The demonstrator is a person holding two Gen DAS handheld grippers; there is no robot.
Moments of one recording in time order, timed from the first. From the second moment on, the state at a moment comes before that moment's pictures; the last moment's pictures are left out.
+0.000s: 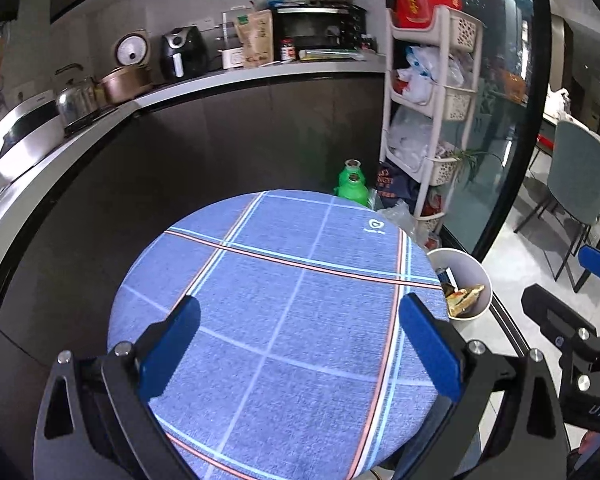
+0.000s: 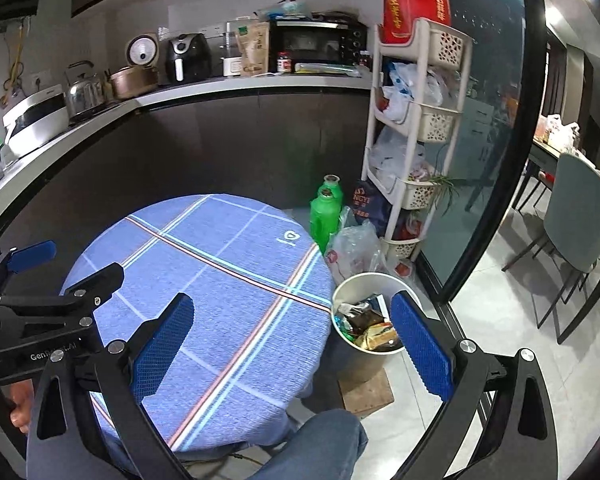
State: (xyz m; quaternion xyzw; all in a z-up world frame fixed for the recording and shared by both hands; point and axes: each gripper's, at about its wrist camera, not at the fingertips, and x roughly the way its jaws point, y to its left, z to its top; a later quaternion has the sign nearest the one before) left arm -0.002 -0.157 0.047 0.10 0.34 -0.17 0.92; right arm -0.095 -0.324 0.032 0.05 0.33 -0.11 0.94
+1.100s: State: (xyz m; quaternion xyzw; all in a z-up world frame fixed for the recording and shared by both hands) left arm 0.000 -0.135 0.051 0.09 0.34 -0.16 0.92; right arm -0.089 -0.308 0.039 0.04 0.32 -0.11 0.94
